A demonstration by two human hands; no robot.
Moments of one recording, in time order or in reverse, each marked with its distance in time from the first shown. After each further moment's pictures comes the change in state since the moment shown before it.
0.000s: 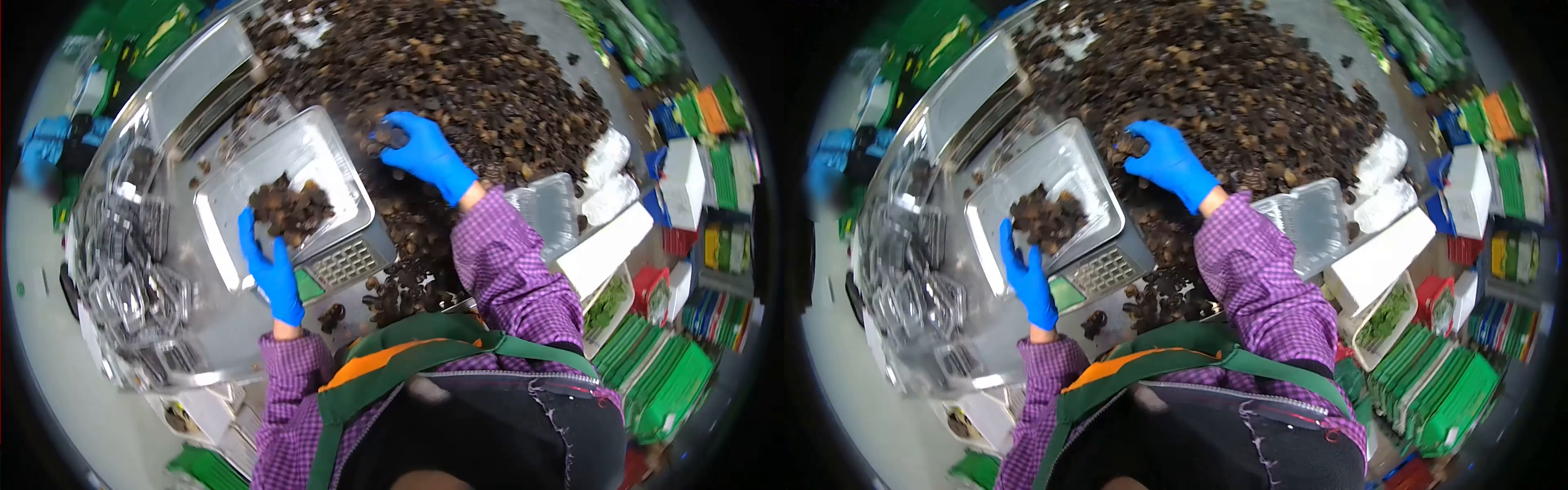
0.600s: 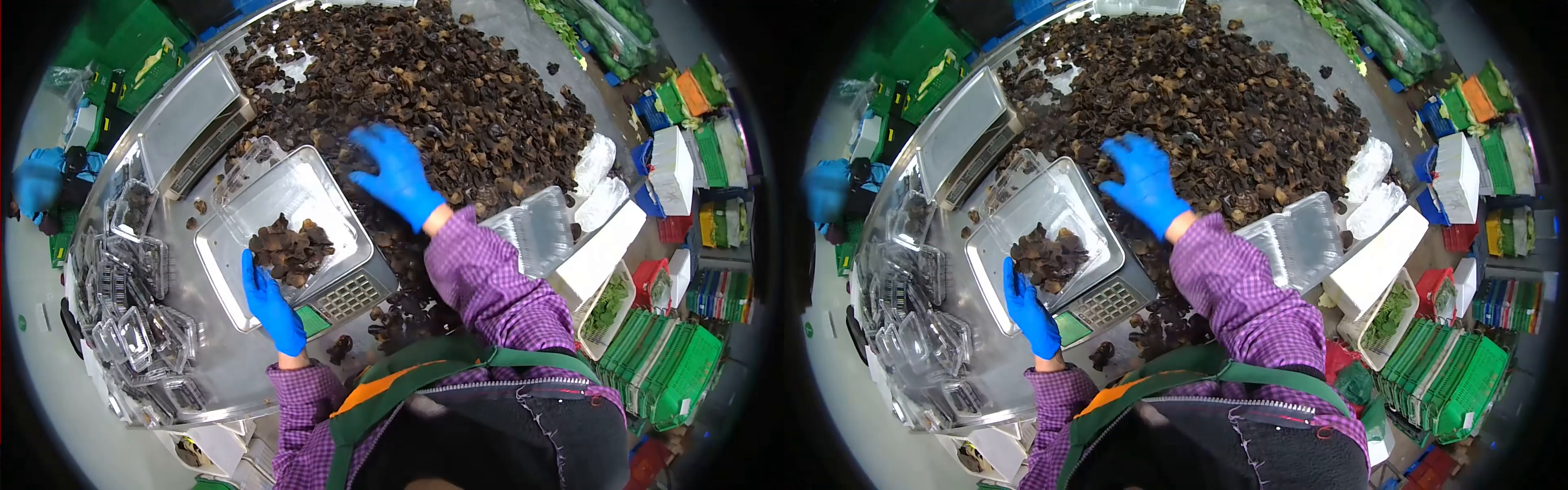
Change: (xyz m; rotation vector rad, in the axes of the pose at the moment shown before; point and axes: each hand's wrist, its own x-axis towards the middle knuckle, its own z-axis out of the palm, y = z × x) left_hand 0.009 -0.001 0.005 -0.495 0.070 -0.220; right_hand 0.026 0.011 0.025 -0.626 0.301 -0.353
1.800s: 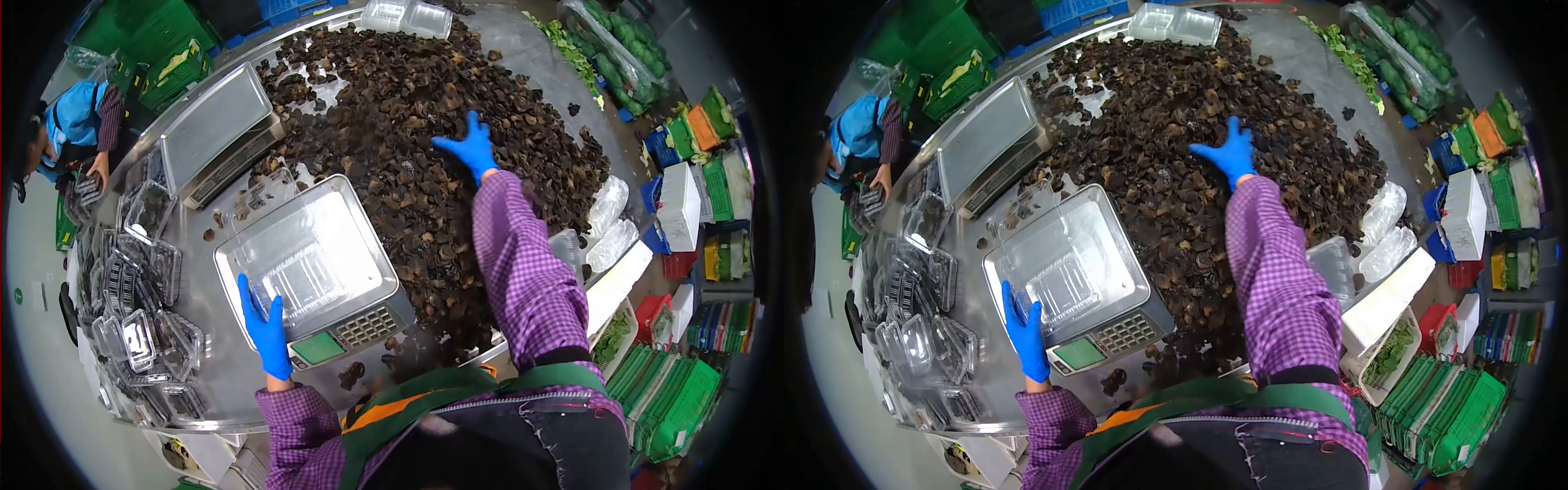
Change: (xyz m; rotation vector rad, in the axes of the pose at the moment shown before) left_hand 0.030 0.010 -0.048 0.329 -0.065 0.010; right_hand 0.075 0.161 -0.014 -0.038 0.019 0.652
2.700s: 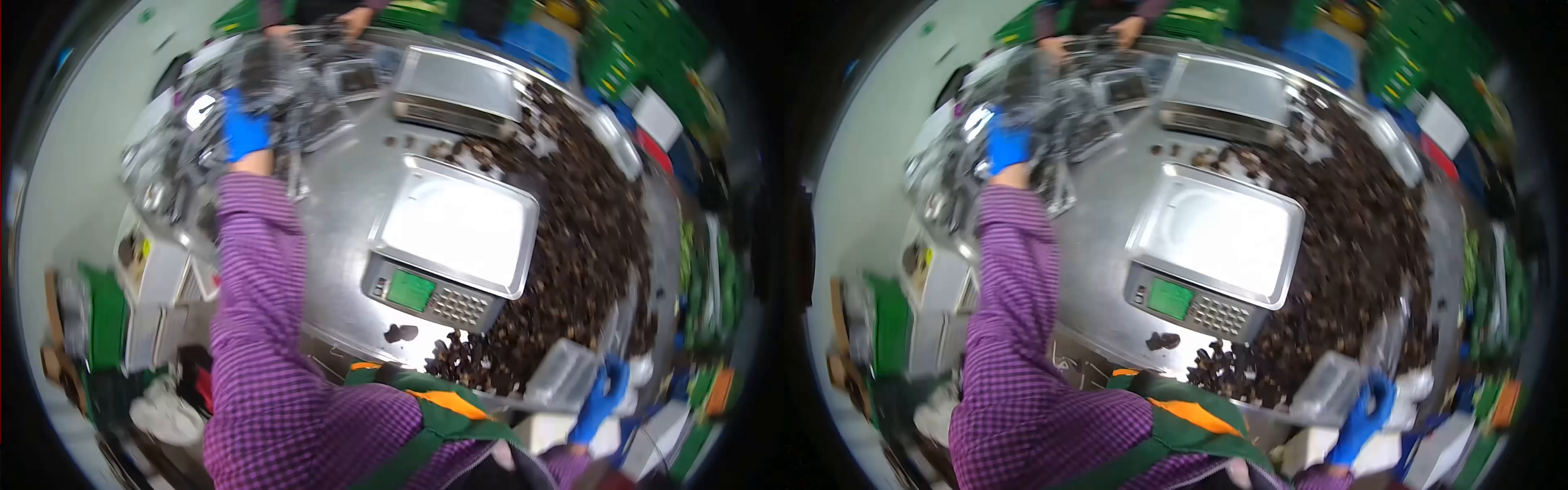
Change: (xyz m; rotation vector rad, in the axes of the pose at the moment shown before) left_hand 0.095 0.026 -0.306 0.680 0.821 0.340; right_hand -0.294 -0.003 -0.202 0.089 0.045 -0.495
